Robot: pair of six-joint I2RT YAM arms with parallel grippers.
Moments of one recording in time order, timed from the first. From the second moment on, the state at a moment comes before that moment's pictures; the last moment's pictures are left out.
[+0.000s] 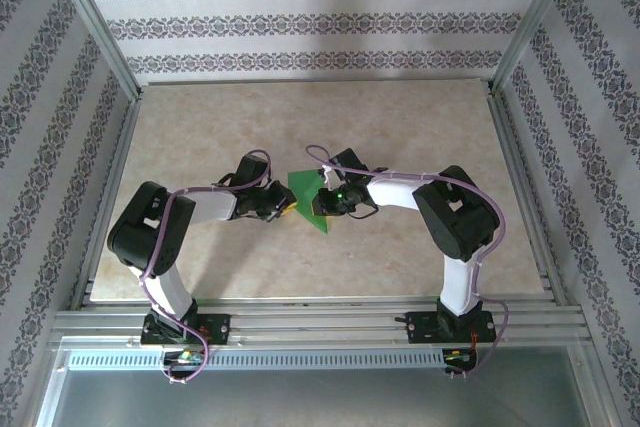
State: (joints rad) left arm -0.39 1.74 0.80 0.05 0.46 -1.09; right arm 0.60 1.92 1.06 -0.21 -0.45 0.47
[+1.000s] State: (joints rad) left arm -0.41 1.69 0.82 0.01 0.42 -1.08; right arm 0.58 1.67 0.97 -0.16 -0.39 0.31
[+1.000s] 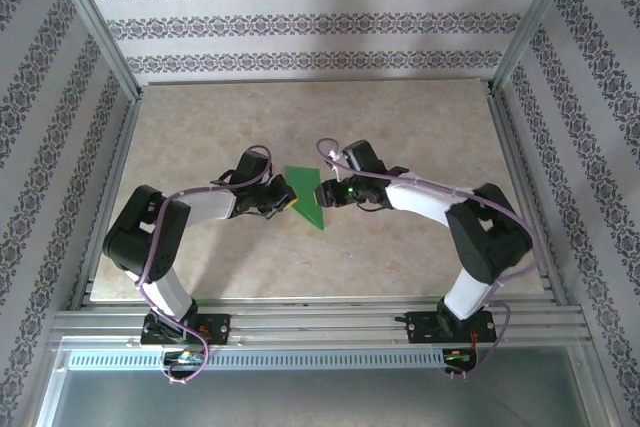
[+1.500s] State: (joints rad) left arm -0.43 1.49 0.76 -0.05 0.19 -1.24; right arm 0.75 1.68 0.83 0.21 -0.16 -0.09
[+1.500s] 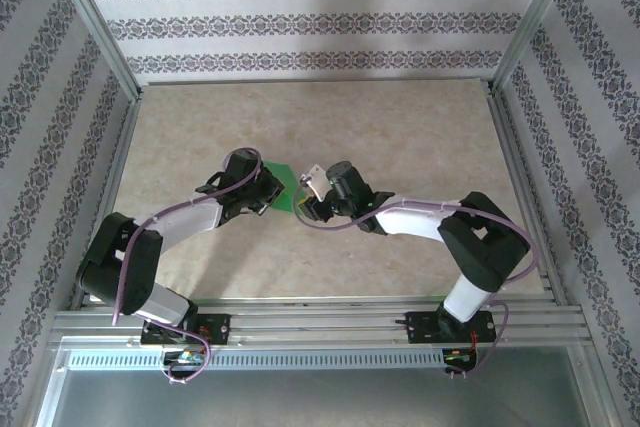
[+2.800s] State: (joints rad) left arm -0.45 1.50 0.75 -0.08 0.16 -1.29; right arm 0.88 1.93 0.69 0.80 0.07 -0.30
